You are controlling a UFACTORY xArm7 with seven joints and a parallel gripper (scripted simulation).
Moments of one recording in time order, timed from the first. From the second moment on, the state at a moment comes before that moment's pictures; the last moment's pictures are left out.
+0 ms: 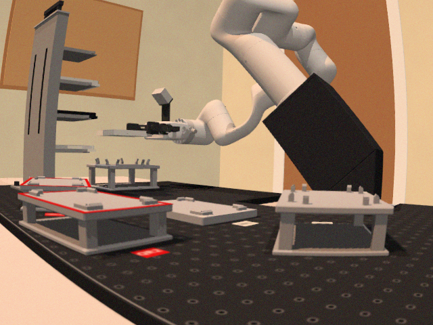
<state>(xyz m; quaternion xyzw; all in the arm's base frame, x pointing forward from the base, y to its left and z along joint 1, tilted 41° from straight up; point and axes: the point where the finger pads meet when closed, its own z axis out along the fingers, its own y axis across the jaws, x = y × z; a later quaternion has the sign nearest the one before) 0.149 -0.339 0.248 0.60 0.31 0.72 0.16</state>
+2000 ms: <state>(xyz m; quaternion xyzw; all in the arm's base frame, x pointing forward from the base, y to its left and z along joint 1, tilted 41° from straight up) 0.162 -0.374 0.204 0.60 0.31 0.72 0.16</state>
